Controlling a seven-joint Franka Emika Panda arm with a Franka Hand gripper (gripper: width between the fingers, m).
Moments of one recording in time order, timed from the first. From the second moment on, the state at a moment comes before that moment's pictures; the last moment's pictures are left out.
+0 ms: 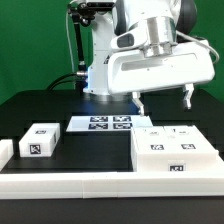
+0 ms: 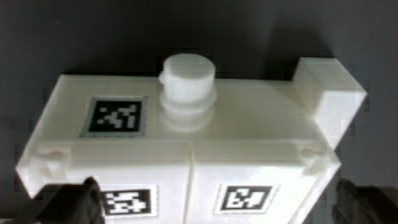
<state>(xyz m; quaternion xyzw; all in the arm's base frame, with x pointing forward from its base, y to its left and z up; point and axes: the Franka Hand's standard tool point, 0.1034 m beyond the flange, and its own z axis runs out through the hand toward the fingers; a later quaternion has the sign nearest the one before) 0.507 0.104 0.078 -0.97 -0.05 -0.25 0.06</state>
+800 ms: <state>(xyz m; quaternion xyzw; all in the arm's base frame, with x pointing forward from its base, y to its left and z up) 0.479 0.105 0.037 -0.98 -0.03 -0.18 0.05</state>
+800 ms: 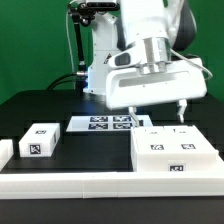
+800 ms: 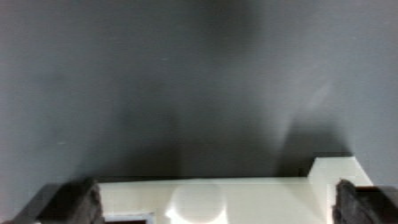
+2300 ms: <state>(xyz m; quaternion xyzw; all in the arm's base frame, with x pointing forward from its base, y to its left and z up) 0.508 0.105 0.020 -0.98 0.01 -0.18 0.04</state>
